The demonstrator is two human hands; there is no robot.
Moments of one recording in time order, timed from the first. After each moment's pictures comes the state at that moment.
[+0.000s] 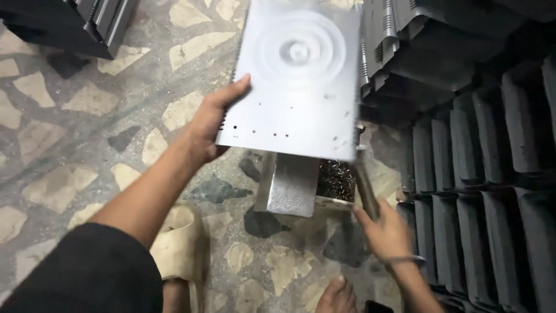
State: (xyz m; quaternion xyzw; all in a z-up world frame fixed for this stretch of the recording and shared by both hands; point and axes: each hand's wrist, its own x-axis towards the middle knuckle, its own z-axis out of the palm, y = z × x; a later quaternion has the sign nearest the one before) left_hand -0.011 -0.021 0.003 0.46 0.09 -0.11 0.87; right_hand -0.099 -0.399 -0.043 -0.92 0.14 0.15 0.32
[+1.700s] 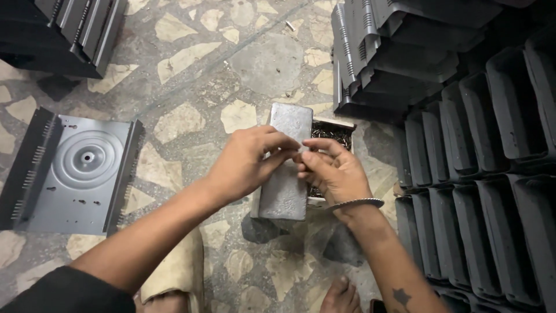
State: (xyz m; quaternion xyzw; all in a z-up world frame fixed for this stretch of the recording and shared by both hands) left_hand -0.048 -0.079 0.020 0.85 -0.23 0.11 0.45; right_hand -0.036 -0.300 -0.008 -0.55 0.04 0.20 0.81
